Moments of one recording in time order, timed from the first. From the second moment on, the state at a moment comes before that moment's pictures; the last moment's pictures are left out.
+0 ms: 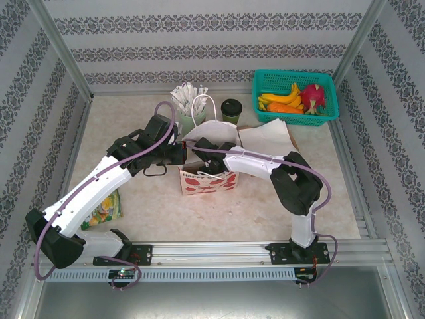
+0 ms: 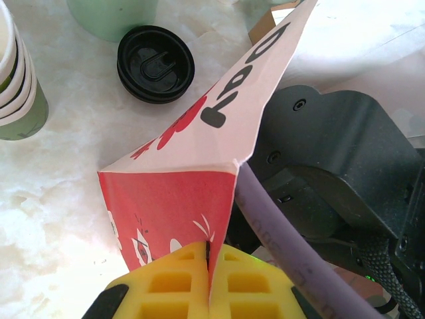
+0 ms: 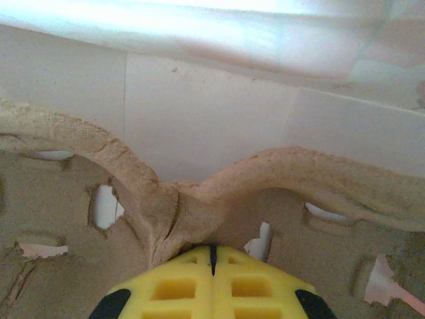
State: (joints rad) left arm -0.61 1.28 1.33 -0.92 0.03 -0.58; right arm 0.82 1.93 1.35 -0.75 0.01 0.49
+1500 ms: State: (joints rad) left arm -0.61 1.26 1.32 -0.92 0.00 -0.52; right arm 0.84 1.70 1.39 -0.80 -0.09 0.38
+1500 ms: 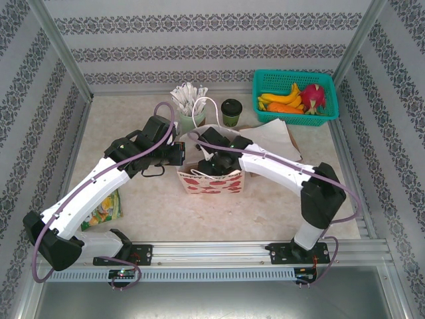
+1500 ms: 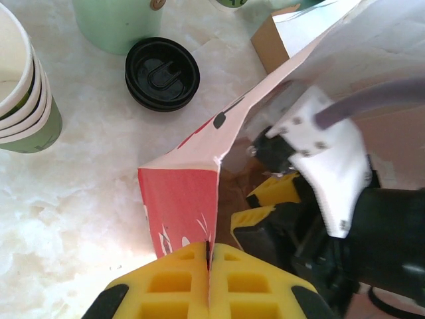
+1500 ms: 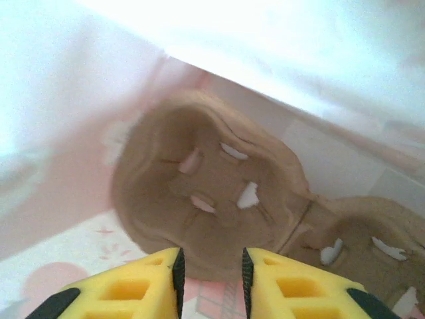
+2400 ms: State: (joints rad) left arm -0.61 1.26 1.33 -0.93 0.01 -0.47; right arm 0.75 1.26 1.34 -0.54 -0.18 0.18
